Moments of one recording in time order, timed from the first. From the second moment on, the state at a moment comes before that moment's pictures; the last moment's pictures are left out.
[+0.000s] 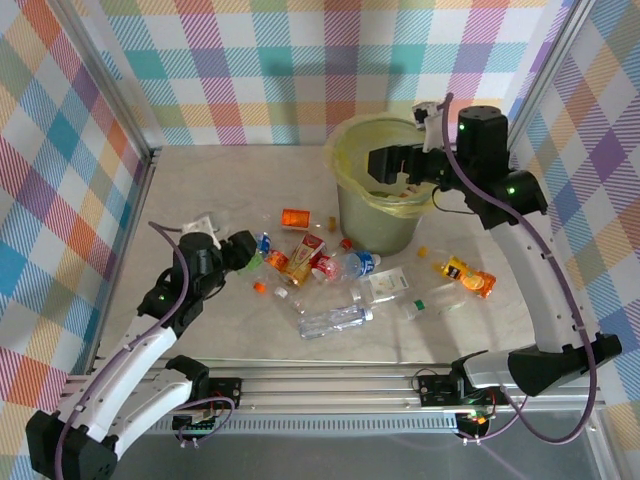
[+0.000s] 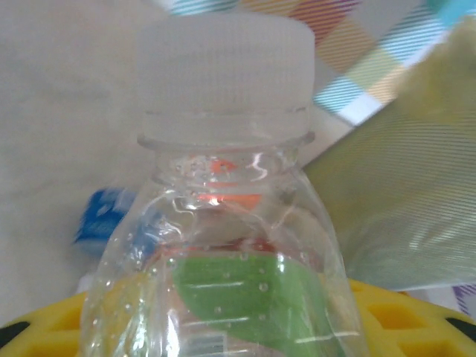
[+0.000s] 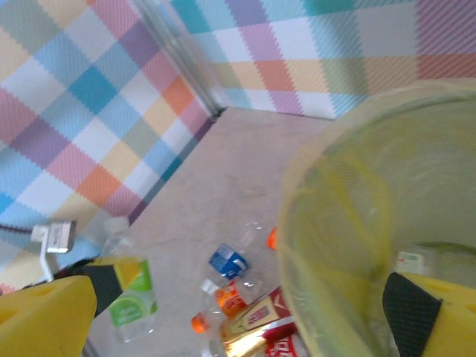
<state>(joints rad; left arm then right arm) -0.41 0.80 0.66 -0.24 -0.05 -0.68 0.37 1.35 1.72 -0.76 -0.49 0.27</state>
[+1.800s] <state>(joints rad) -0.52 1.14 0.95 0.18 0.45 -0.22 0.70 1.77 2.05 -0.76 -0.52 0.21</state>
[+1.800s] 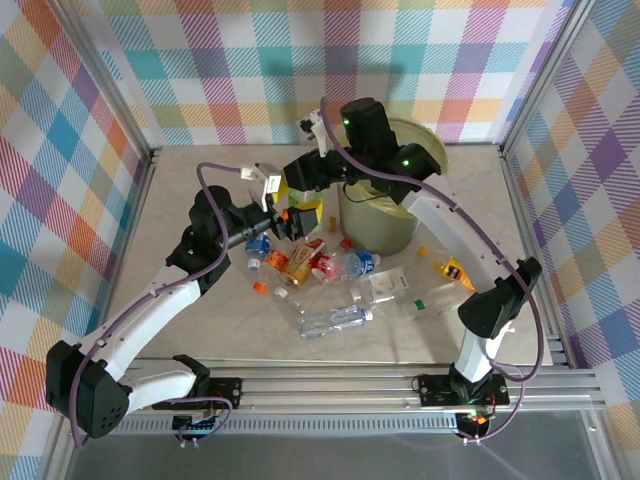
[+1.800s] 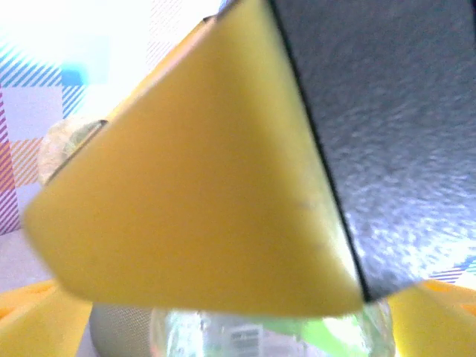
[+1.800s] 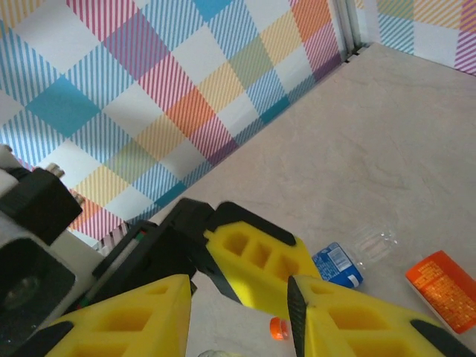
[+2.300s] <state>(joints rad) -0.52 0.89 0.85 0.17 0.33 -0.22 0.68 1.64 2.05 -0.78 -0.25 0.16</state>
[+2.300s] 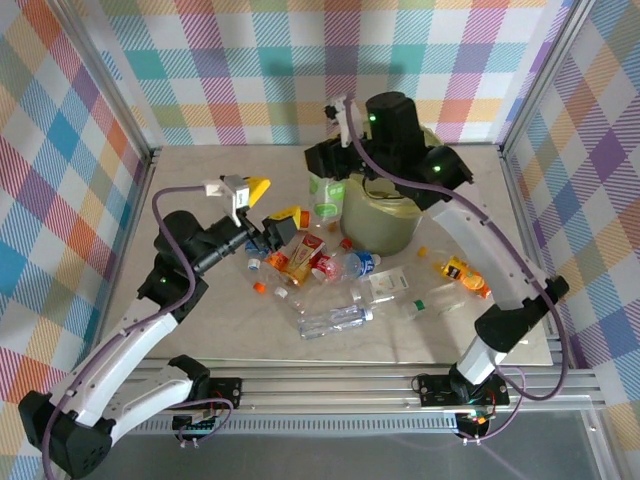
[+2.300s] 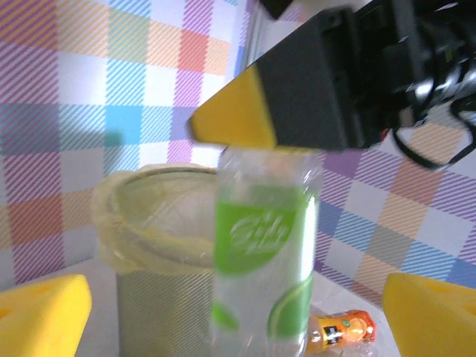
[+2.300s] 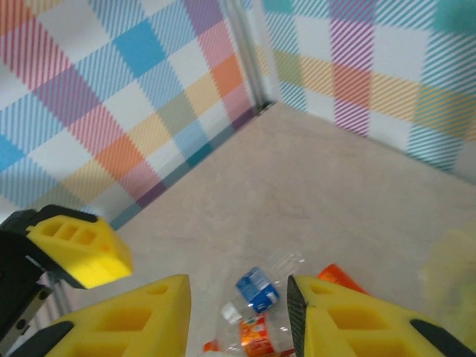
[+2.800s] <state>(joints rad) -0.52 0.83 0.81 0.10 0.11 -0.22 0.45 1.58 2.07 -0.77 -0.08 0.15</state>
